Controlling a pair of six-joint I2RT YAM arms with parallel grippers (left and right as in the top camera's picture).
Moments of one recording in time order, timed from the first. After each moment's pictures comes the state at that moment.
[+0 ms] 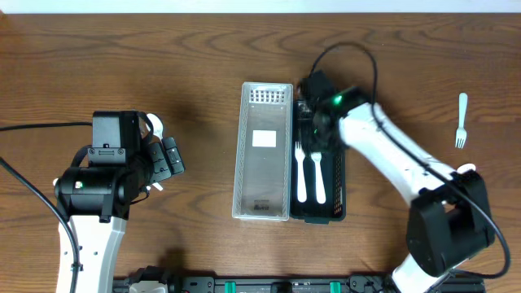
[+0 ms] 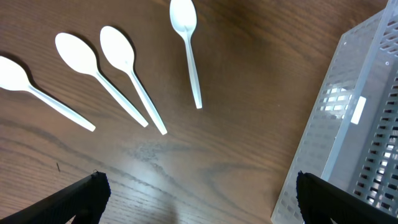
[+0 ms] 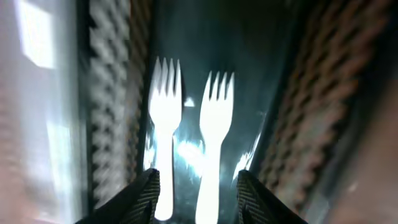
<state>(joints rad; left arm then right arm) -0.03 1.07 1.12 -1.15 -0.06 -0.36 0.45 1.81 1.47 -1.04 -0.01 0.40</state>
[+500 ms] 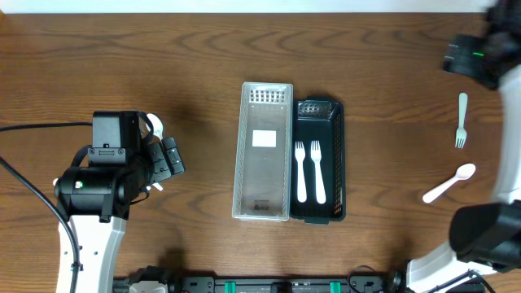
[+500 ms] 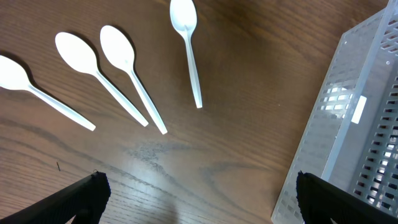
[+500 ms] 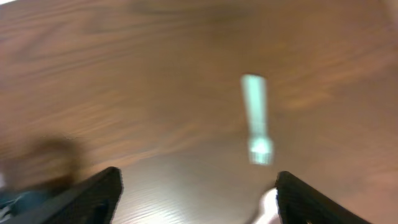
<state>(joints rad) -0.03 1.07 1.12 -1.15 -0.06 -0.36 -0.27 1.80 1.94 -1.19 0.11 0.12</state>
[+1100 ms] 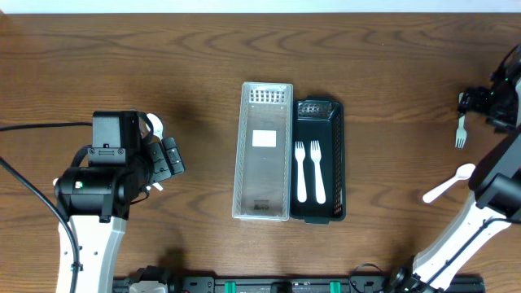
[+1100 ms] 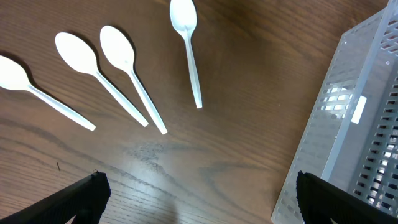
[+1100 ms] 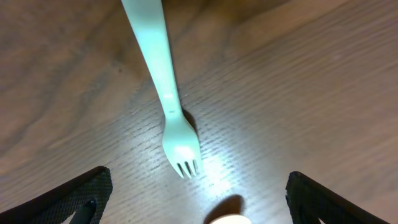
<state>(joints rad) -0.03 1.07 1.12 -1.15 -0.06 -0.36 -0.50 2.25 1.92 -1.17 0.08 0.00</state>
